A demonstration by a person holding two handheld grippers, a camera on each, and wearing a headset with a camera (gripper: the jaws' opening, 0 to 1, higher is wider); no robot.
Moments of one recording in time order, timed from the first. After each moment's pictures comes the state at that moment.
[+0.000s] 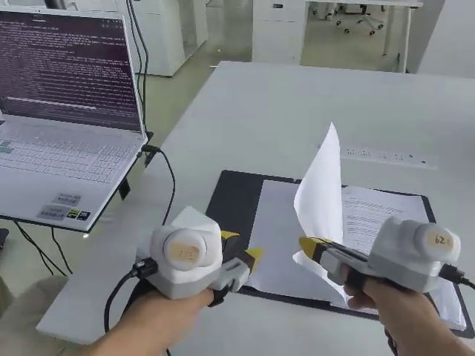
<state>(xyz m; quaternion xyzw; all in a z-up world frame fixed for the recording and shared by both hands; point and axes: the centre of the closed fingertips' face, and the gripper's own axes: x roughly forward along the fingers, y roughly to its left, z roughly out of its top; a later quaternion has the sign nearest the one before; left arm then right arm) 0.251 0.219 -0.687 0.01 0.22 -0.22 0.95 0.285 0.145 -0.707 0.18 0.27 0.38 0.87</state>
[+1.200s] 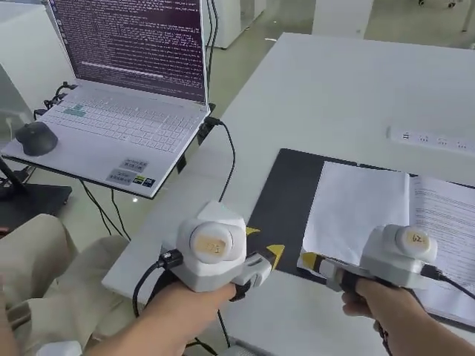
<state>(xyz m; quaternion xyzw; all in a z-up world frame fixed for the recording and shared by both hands) 0.230 0.269 -0.716 0.00 0.26 -0.18 0.95 0.269 0.216 -0.807 0.19 0.40 0.38 0.81</state>
